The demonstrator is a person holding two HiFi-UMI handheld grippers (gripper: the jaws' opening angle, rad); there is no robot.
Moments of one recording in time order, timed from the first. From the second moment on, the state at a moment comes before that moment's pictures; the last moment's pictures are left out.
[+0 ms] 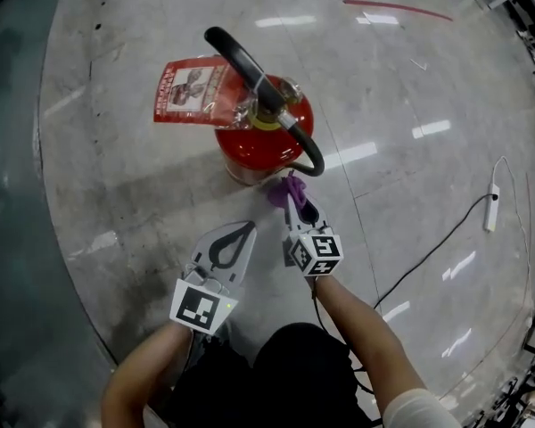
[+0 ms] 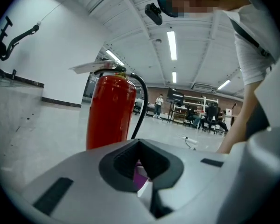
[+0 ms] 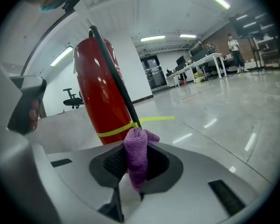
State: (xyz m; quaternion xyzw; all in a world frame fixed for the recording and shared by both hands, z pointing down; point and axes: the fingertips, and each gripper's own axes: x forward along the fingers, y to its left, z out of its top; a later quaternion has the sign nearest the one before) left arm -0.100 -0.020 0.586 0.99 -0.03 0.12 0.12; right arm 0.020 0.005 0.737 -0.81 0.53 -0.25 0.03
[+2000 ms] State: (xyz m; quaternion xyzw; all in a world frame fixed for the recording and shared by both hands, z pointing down) left arm -0.088 -0.062 0.565 0.99 -0.09 0.08 0.09; right arm 0.001 -0.039 0.583 -0.74 0.61 -0.18 0.19
